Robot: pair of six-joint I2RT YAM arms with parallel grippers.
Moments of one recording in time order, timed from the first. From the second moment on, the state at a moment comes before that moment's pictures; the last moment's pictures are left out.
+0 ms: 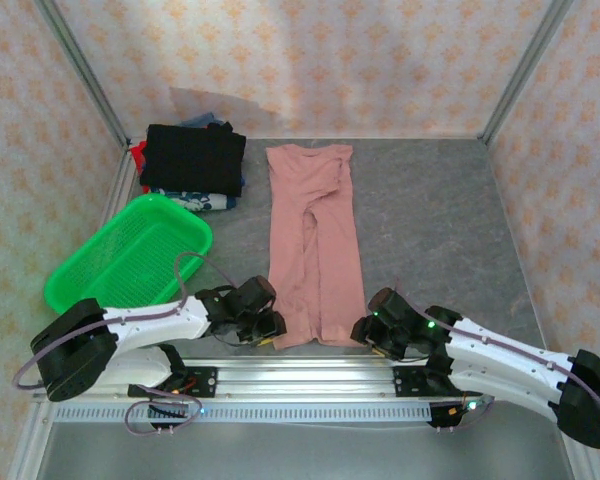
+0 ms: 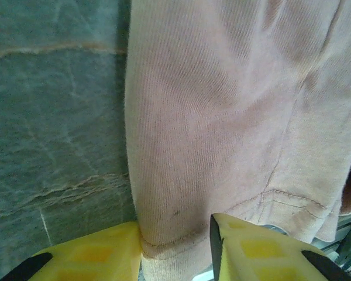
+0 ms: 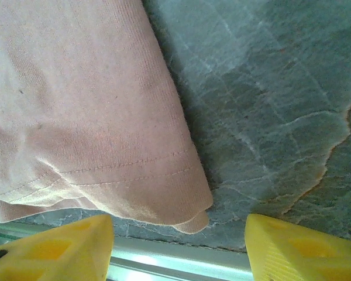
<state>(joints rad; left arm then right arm) -0.91 1.25 0.48 -0.35 0.24 -1.26 0.91 0.79 0.33 -0.67 -0.19 1.31</state>
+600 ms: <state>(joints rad) -0.94 1.23 0.48 -0.35 0.21 -1.28 0.91 0.90 0.36 -0.66 -0.18 1.33</state>
